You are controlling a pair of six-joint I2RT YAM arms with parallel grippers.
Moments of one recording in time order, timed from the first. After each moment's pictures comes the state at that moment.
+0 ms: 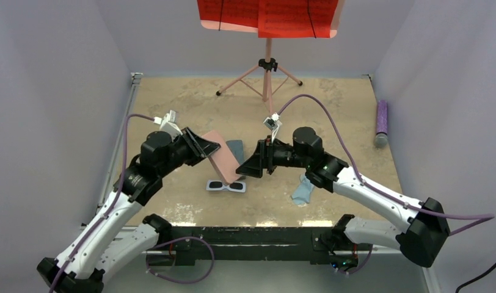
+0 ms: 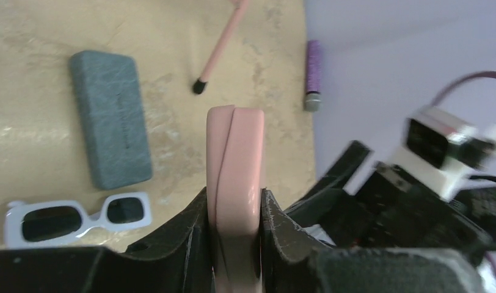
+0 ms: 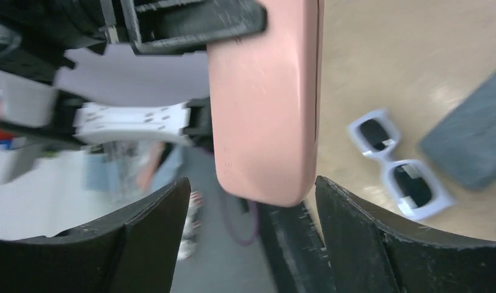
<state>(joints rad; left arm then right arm) -0.52 0.72 0.81 -0.37 0.12 -0.99 0.79 1.12 0.80 0.12 -0.58 0.80</state>
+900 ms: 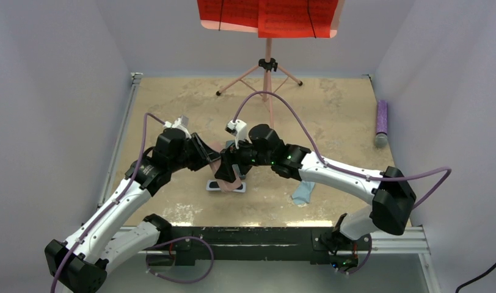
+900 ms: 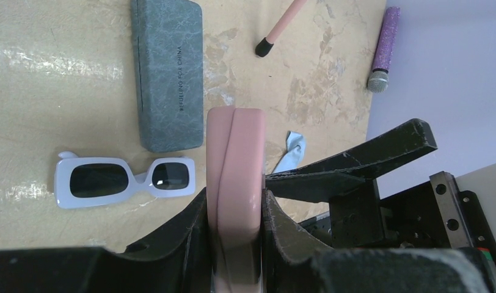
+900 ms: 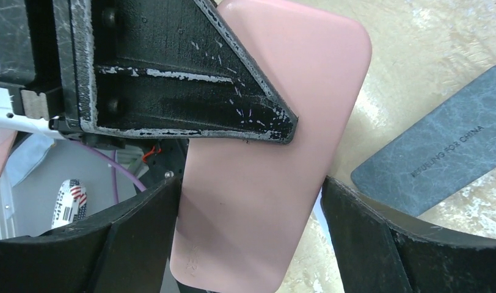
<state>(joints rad) -0.51 0.88 0.82 -0.54 0.11 -0.98 0.97 1.46 1.09 -0.11 -0.28 0.37</state>
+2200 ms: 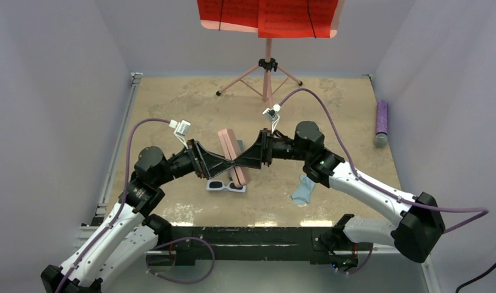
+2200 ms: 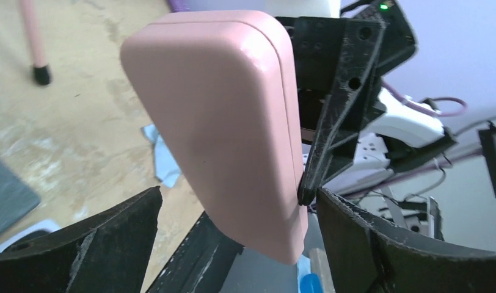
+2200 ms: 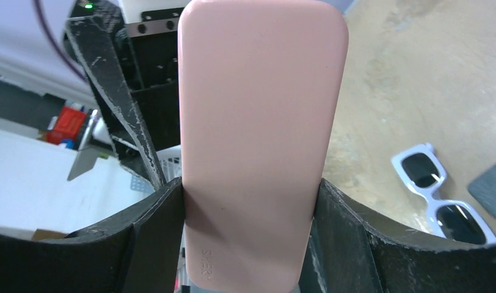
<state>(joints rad) -0.51 0.63 0.60 -0.04 0.53 -0.90 0.77 1.19 0.84 0.26 -0.63 0.87</state>
